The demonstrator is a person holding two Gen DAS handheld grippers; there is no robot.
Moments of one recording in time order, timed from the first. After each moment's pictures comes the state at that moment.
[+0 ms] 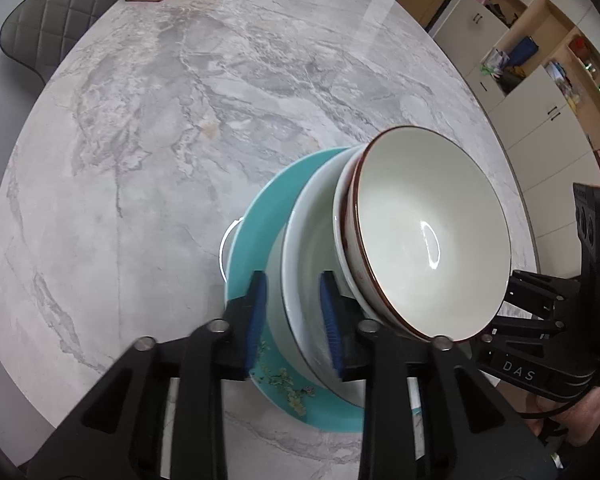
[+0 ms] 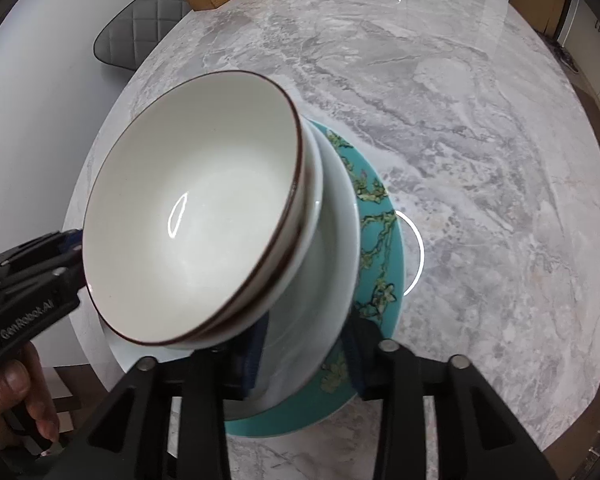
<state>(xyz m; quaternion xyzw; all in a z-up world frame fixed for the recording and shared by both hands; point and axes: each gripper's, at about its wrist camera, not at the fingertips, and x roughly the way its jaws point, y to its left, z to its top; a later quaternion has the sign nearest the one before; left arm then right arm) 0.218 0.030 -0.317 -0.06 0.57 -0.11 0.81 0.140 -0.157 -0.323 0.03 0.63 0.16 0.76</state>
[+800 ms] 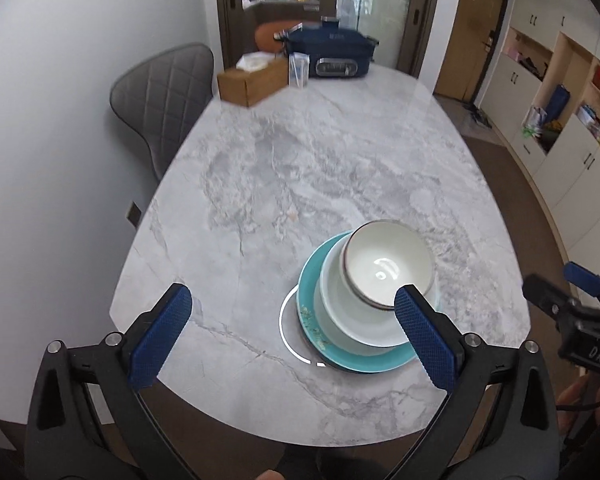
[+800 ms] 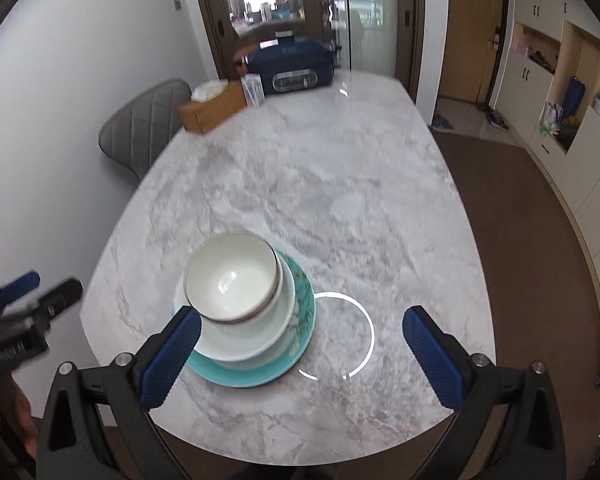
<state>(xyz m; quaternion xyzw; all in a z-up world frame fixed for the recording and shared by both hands) 0.093 0.040 -0.126 -0.03 0.44 0.02 0.90 0.054 -0.196 -0.131 0.02 0.46 0.07 0.88</state>
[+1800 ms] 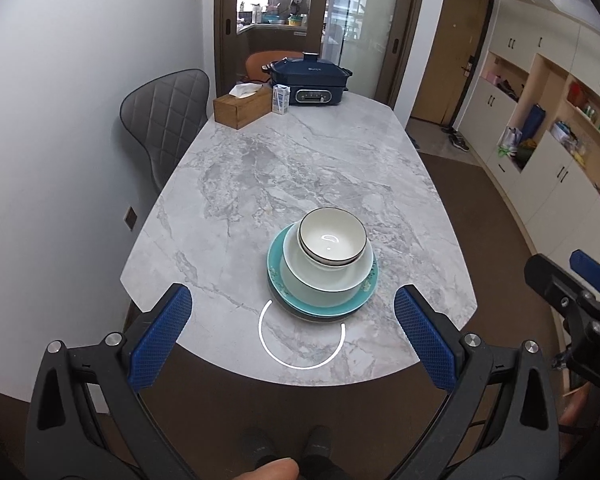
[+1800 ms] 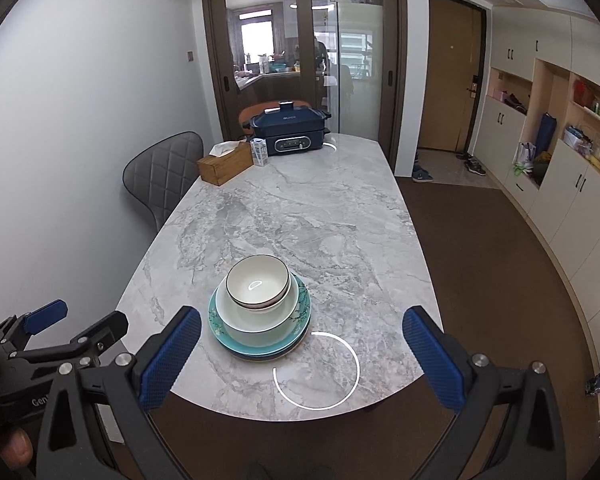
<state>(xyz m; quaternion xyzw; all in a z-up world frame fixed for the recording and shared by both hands) -0.066 0.012 -0.045 -0.05 0.41 0.00 0.91 -0.087 -0.195 -0.028 -0.01 0.37 0.05 0.93</state>
